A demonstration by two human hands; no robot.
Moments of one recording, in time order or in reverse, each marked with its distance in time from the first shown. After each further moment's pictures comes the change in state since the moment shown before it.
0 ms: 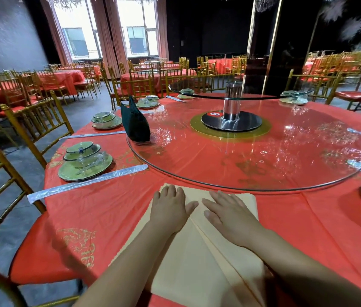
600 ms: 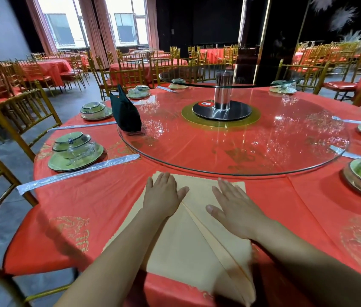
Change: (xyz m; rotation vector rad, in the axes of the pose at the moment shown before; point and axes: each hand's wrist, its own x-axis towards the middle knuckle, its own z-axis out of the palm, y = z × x) left_hand -0.004 0.004 -0.006 -0.160 -0.093 -0.027; right_hand -0.033 0.008 -0.003 -0.019 -0.109 0.114
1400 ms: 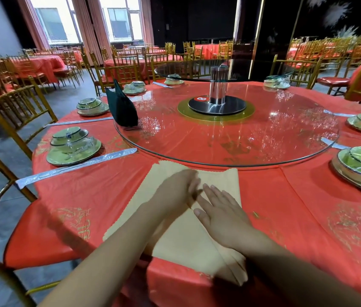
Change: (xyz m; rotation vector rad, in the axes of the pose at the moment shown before) left_hand -0.027 0.028 -0.020 -0.393 0.098 0.292; right_hand -0.025 -0.034 0.021 -0.016 0.085 -0.026
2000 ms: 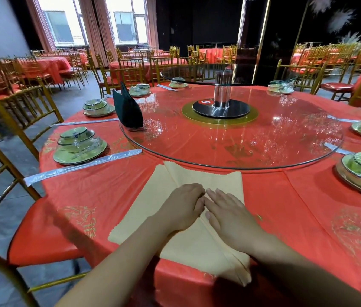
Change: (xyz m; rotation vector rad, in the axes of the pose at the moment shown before) left_hand -0.019 -0.003 0.016 0.013 -0.030 0.219; right_hand -0.007 0.010 -0.002 -0.015 0.029 -0.088
